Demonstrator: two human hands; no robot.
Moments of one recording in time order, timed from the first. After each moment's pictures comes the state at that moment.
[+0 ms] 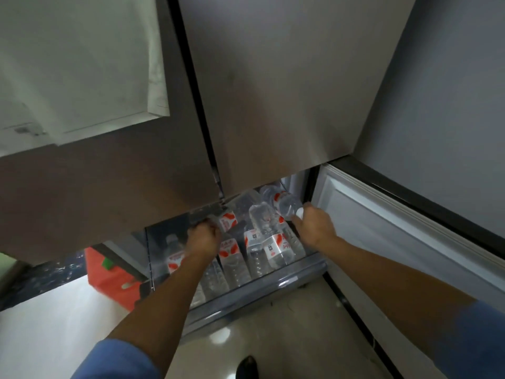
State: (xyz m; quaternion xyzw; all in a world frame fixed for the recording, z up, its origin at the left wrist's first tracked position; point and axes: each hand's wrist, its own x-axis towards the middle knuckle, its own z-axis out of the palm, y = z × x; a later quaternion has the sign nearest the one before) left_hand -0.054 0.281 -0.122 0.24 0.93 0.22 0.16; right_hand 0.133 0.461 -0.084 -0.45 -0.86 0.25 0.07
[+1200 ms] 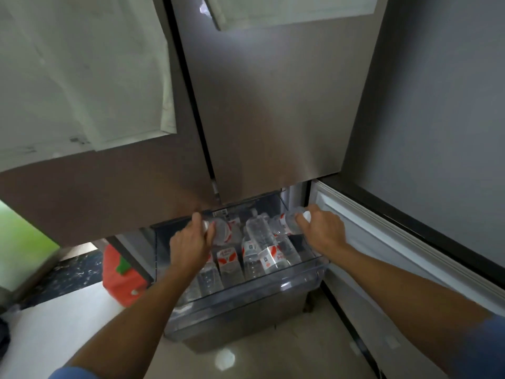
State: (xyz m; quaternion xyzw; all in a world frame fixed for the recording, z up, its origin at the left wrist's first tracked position) left_hand -0.003 0.248 -0.048 0.34 0.91 0.21 -0.11; right_hand 0.173 0.470 -0.042 -0.39 -0.89 0.16 0.16
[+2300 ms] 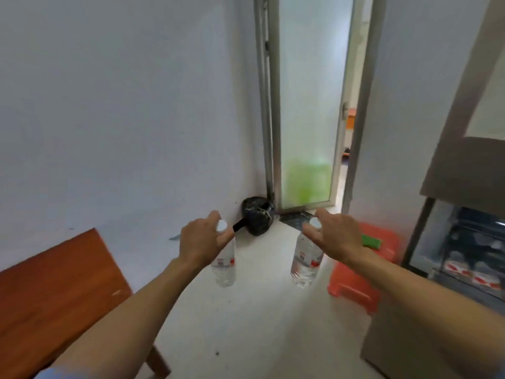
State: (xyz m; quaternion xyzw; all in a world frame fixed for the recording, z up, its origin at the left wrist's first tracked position) left_hand 0.279 -0.369 0.067 -0.11 0.96 0.08 -0.25; right_hand 0.175 -0.096 0.059 0.21 -0.95 0.13 0.19
